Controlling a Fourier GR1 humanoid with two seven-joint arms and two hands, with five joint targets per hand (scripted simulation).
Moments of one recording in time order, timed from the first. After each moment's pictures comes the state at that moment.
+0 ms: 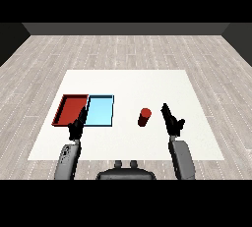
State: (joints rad) left arm 0.04 0.08 -0.01 -1.58 -0.06 0.02 0.00; right arm -0.03 -0.07 0.00 -1.56 -0.03 0.02 0.01
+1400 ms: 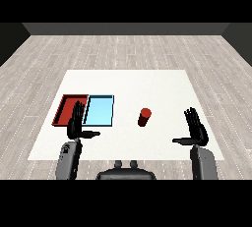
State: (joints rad) left arm 0.00 0.04 0.06 -1.57 0.08 -0.10 -0.47; right arm 0.08 -0.22 -0.26 -1.53 -0.21 0.38 -0.40
